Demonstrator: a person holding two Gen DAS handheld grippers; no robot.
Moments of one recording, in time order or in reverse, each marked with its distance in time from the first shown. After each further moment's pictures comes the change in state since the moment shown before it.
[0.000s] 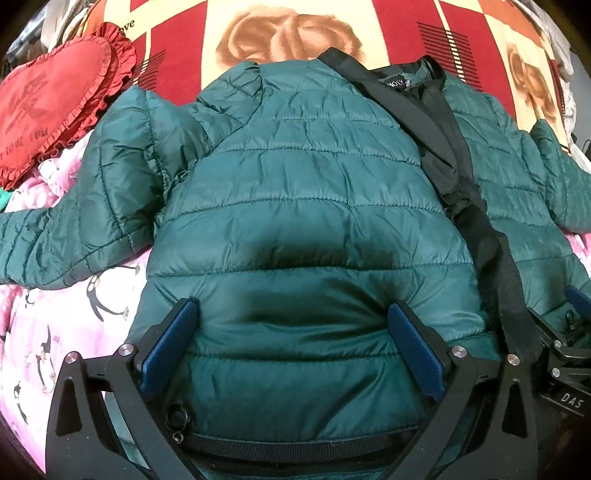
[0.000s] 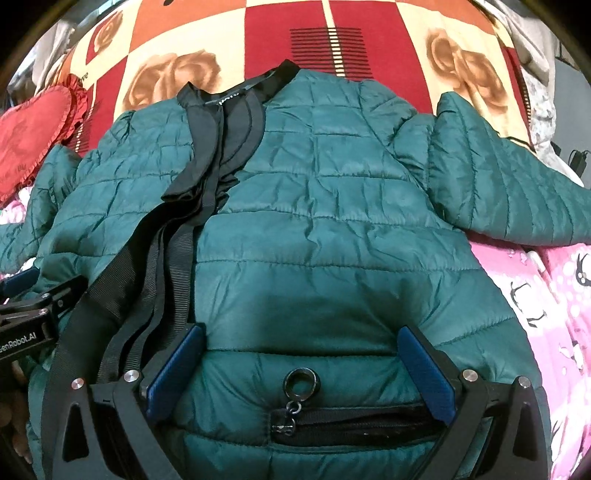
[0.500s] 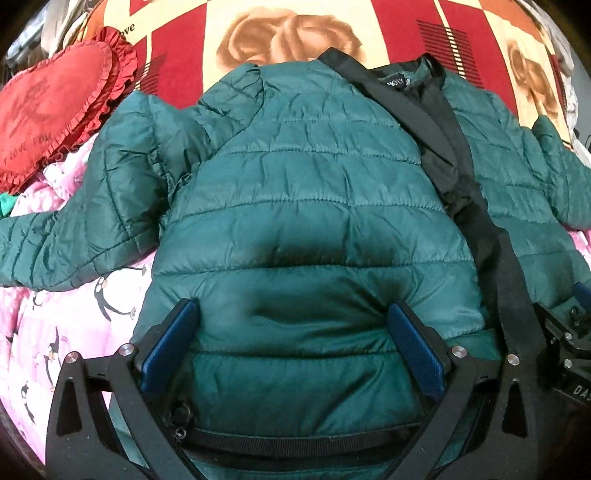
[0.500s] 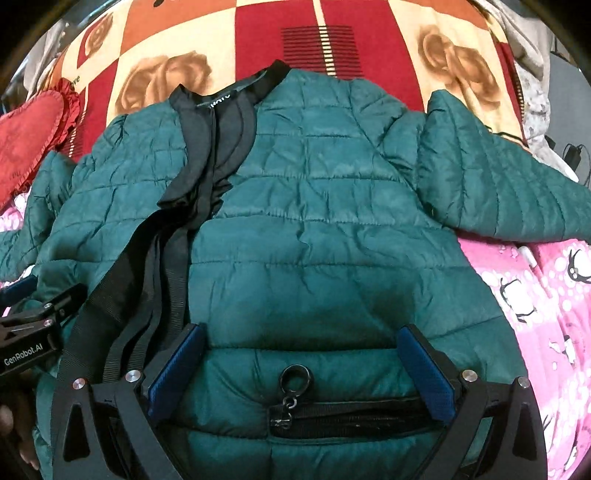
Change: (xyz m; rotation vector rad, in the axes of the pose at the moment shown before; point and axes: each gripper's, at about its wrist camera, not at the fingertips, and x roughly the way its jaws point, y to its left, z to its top) left arm -0.004 -0.004 0.000 0.016 0.006 0.031; right arm -0.007 -0.005 0.002 0.029 0.029 -0.012
